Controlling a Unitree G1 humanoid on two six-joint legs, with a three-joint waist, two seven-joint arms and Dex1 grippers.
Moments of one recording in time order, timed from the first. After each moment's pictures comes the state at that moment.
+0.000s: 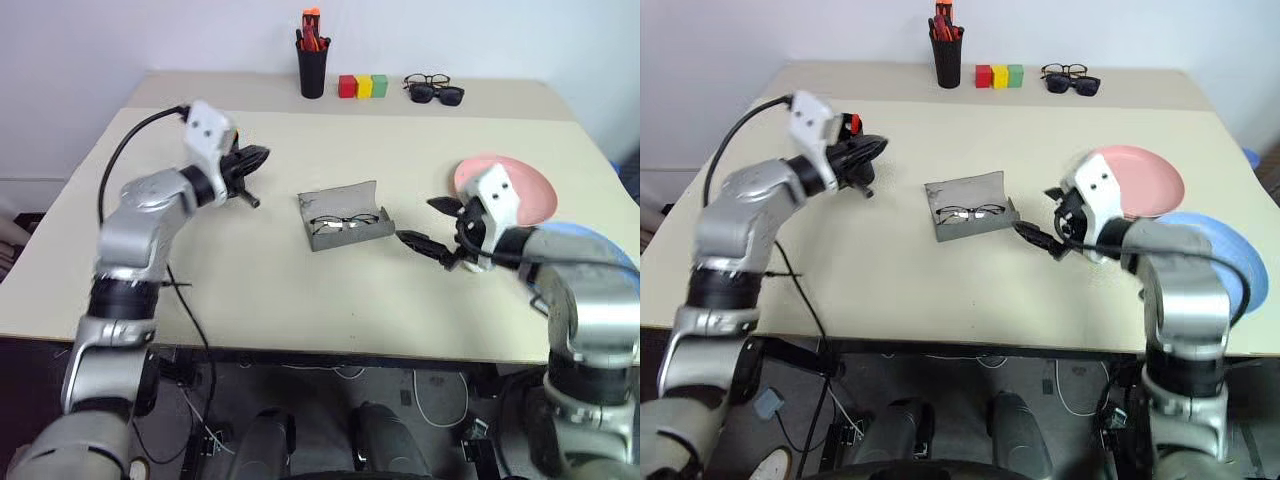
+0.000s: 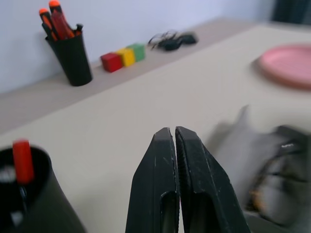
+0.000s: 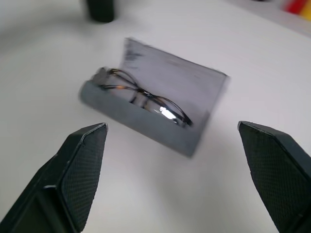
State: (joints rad) left arm -0.87 0.49 -0.05 0.27 -0.25 0.43 -0.63; right arm -0.37 -0.43 -0.26 -0.56 0.08 1.03 0.83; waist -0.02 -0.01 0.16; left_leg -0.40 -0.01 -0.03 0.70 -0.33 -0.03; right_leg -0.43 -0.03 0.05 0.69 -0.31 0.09
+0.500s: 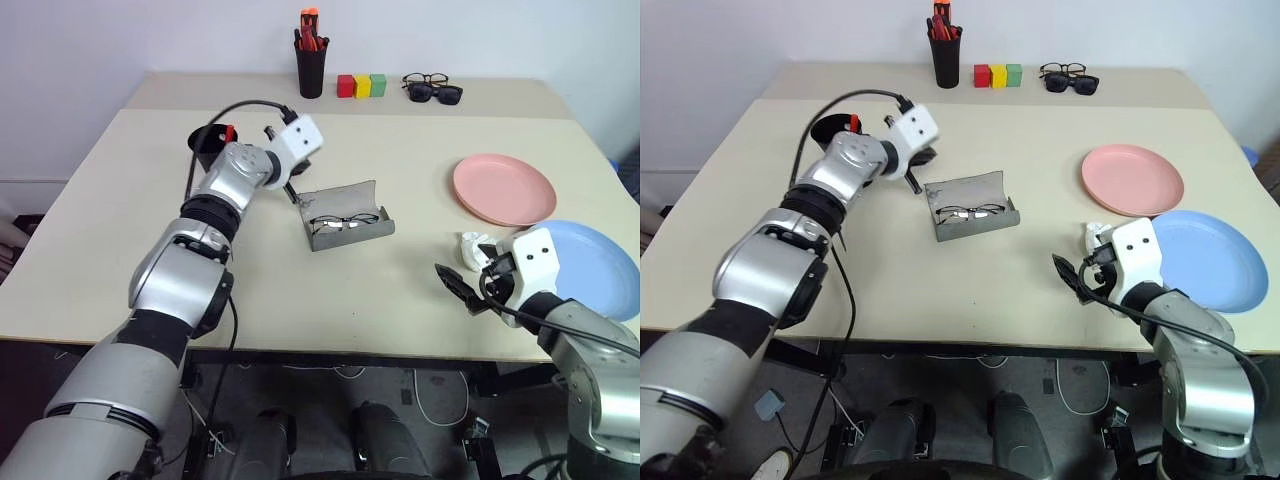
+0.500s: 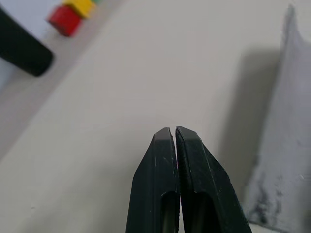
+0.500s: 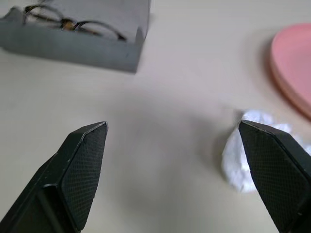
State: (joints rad) left arm -1.35 0.23 -0.31 1.29 0.20 -0.01 -0.60; right arm 0.00 -0.43 -0.37 -0.72 0.17 0.94 0.63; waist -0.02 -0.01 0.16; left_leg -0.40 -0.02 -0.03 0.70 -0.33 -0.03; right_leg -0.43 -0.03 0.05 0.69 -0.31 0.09
